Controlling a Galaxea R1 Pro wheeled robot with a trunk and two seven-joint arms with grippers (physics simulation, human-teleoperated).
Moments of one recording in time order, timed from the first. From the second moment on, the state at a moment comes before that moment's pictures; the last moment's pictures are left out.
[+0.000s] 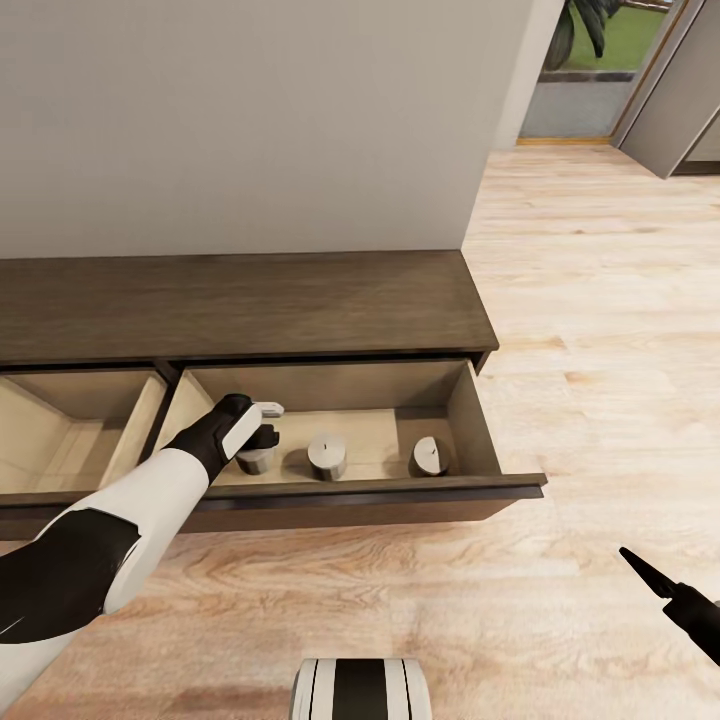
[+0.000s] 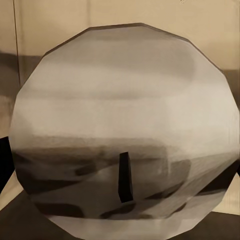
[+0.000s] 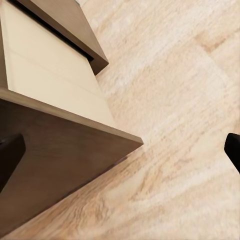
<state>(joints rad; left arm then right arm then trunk) -1.21 0.00 -0.35 -0.38 0.52 0.77 0.40 -0.04 -0.12 -0.80 -1.56 -0.50 0.69 0.70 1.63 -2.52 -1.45</state>
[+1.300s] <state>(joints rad) -1.19 0.00 -0.35 -0.38 0.52 0.77 0.40 -0.04 -0.12 -0.80 -1.56 -0.50 0.69 0.70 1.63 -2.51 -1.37</state>
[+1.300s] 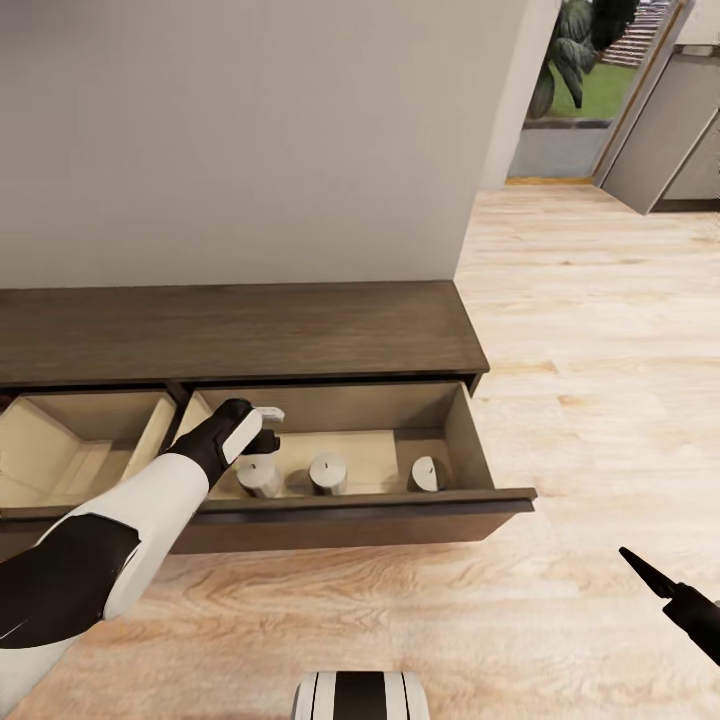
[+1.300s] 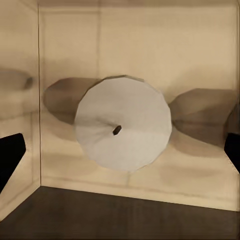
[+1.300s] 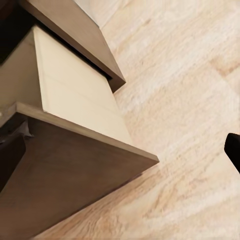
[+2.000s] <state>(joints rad) -1.15 0.00 -0.34 -0.37 0.53 0.79 0.39 -0.04 -0.12 -0.80 -1.56 -0.50 0.69 0.70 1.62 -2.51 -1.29</state>
